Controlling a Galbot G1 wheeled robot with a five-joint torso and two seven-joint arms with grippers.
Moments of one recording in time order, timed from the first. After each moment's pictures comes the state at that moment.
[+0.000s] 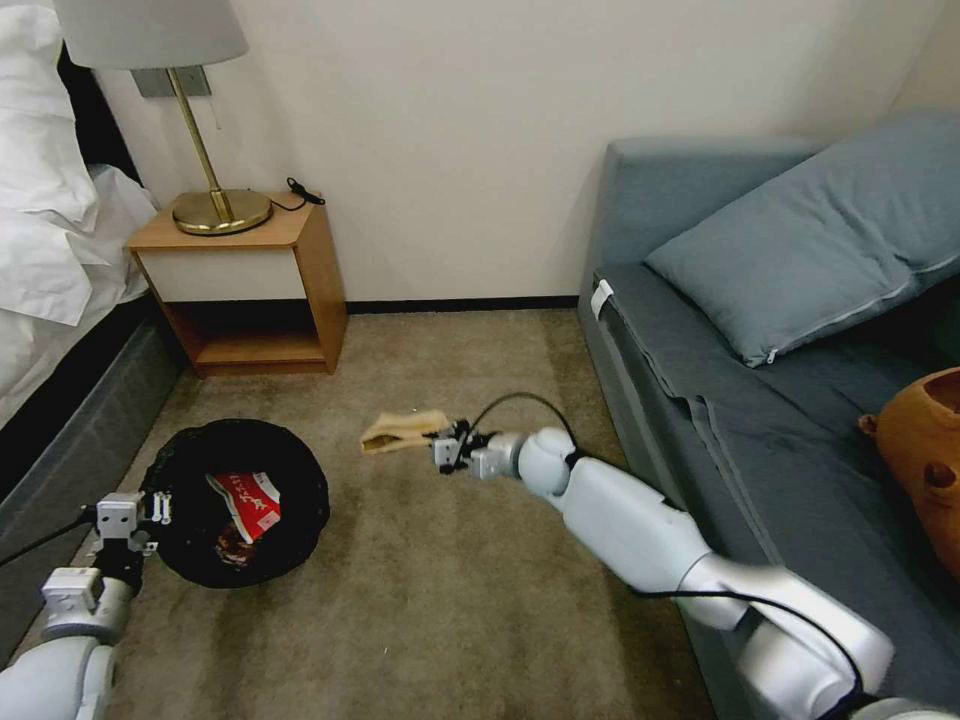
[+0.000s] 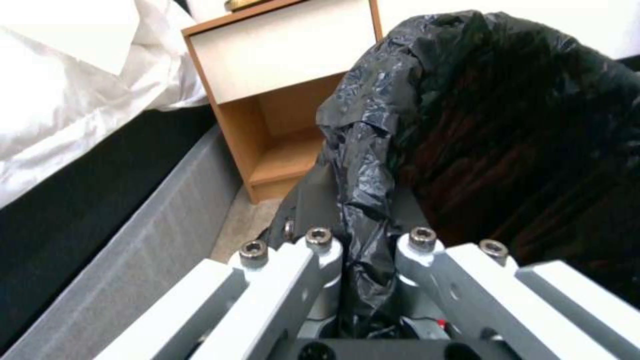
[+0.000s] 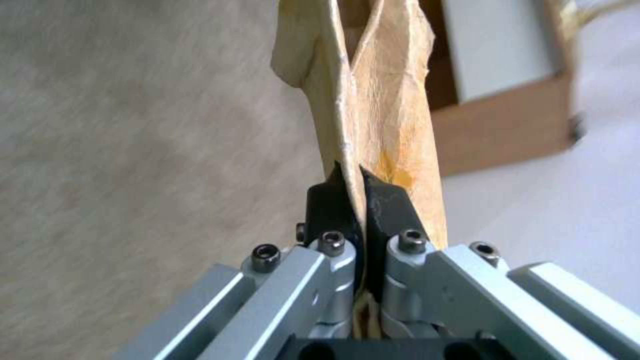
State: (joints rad) left arm 1.45 -1.22 -0.95 -1.70 -0.17 -0.09 0.20; right arm -0.36 1.30 -0.45 1.10 -0.46 0.18 -0.37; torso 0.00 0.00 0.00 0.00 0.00
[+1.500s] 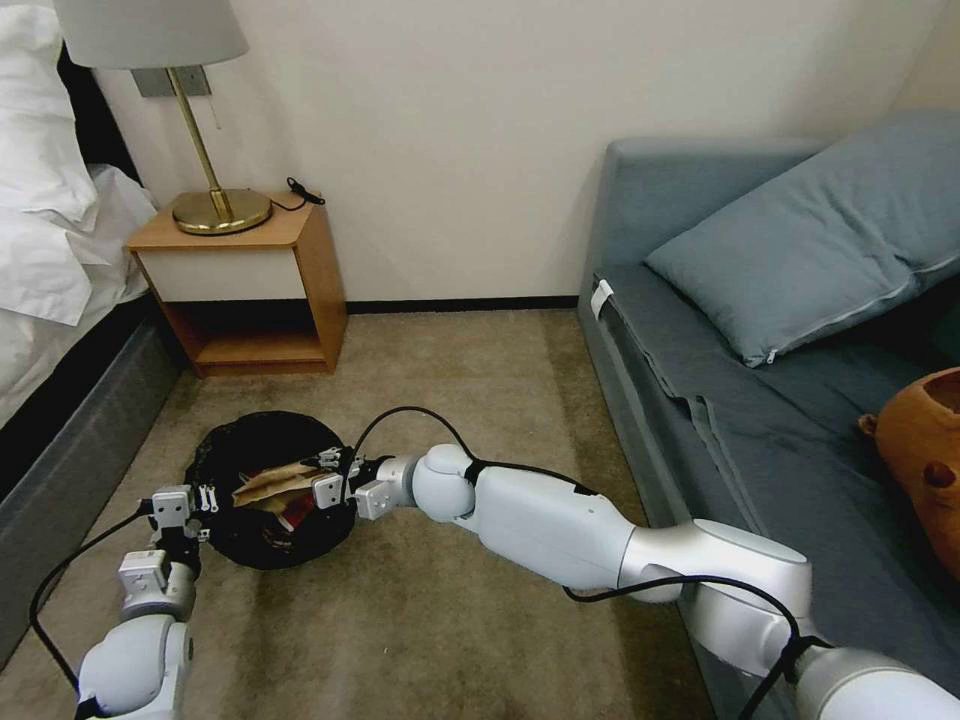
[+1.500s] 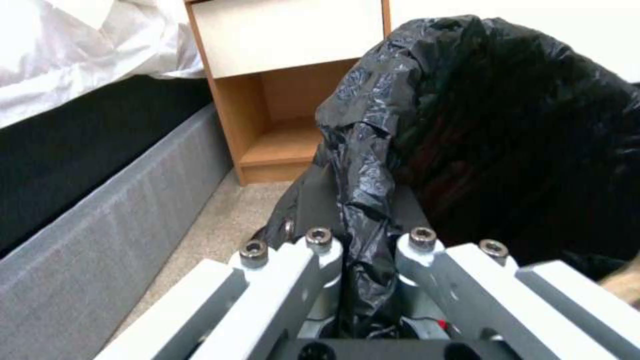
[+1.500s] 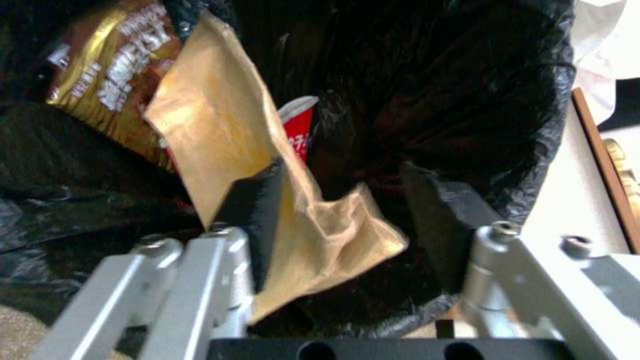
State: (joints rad) left arm 1.35 -1.37 -0.90 -1.67 -0.09 -0.07 0.14; right arm -0.26 1.47 -0.82 1.12 -0.29 0.06 -0.27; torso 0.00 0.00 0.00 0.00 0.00
